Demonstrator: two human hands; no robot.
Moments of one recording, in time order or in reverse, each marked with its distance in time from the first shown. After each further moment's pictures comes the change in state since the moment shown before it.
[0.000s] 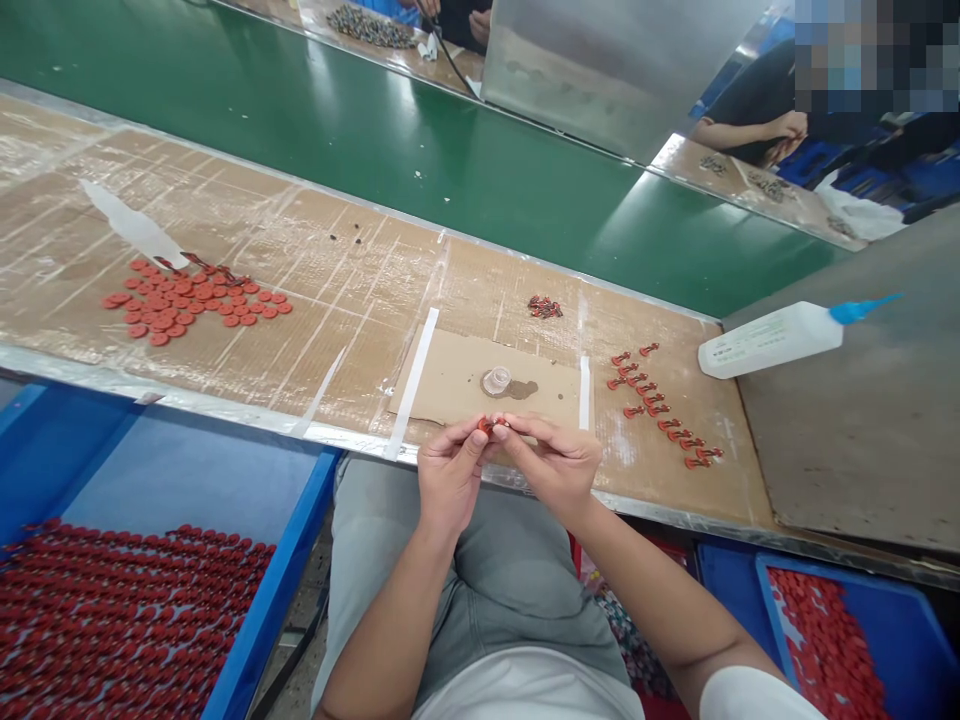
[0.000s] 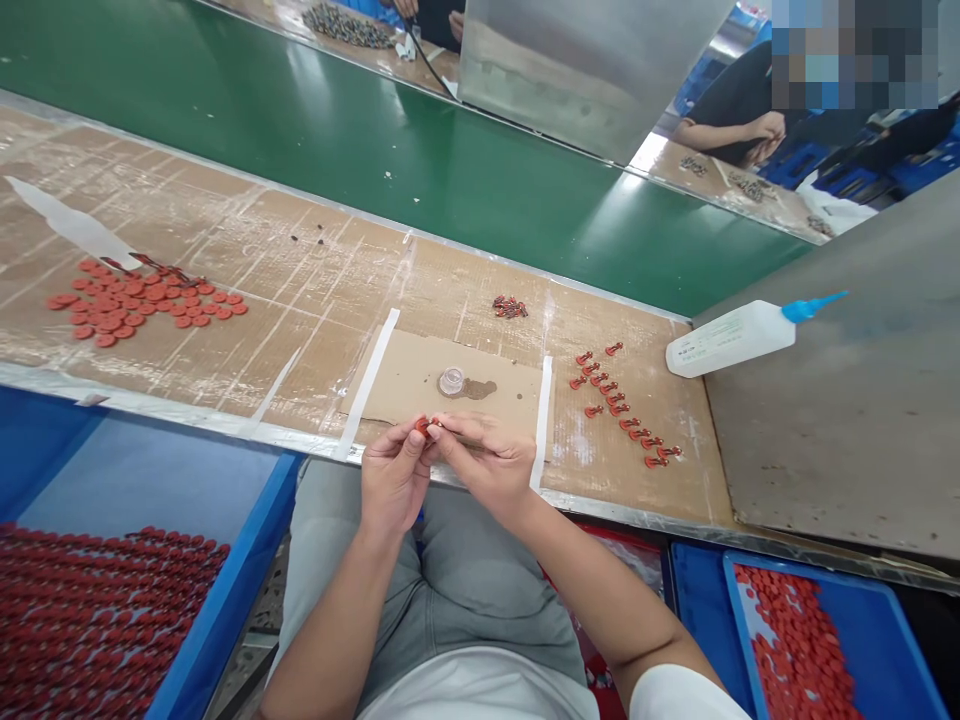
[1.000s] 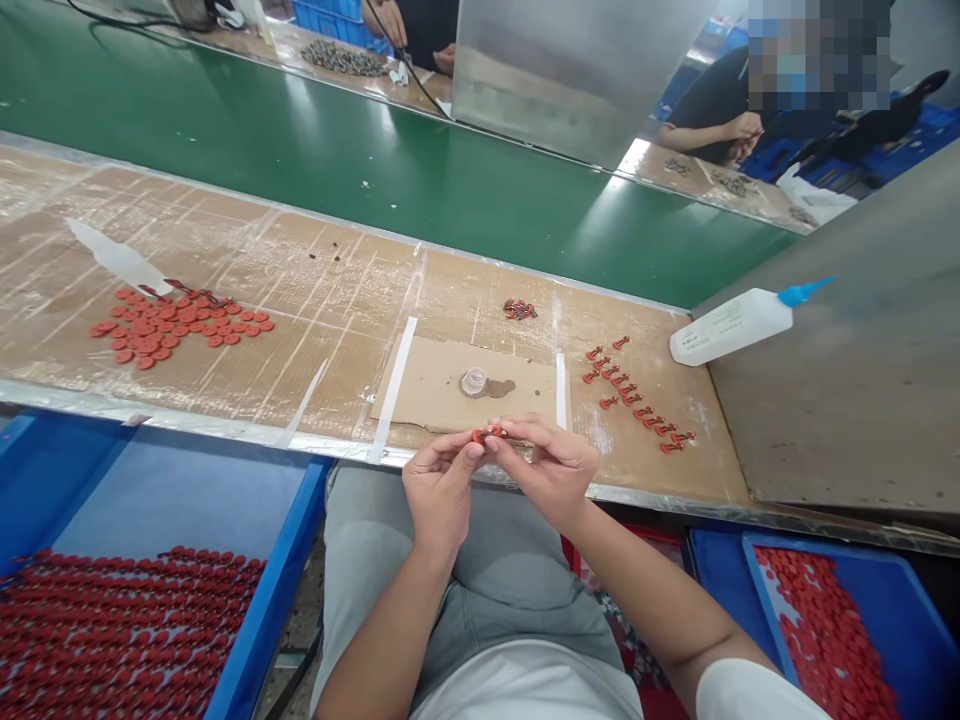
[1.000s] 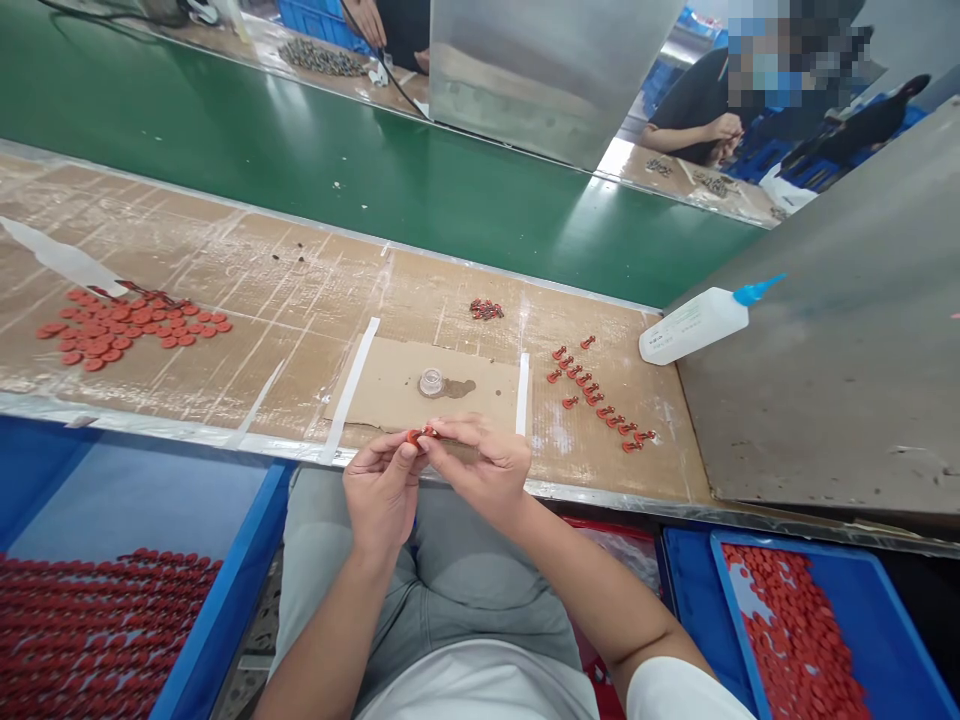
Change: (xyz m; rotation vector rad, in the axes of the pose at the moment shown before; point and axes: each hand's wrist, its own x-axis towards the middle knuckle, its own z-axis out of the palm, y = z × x) left_hand -0.022 0.001 0.020 0.094 0.021 0.124; right_hand -0.005 -0.014 -0.021 -0.001 0.023 -0.140
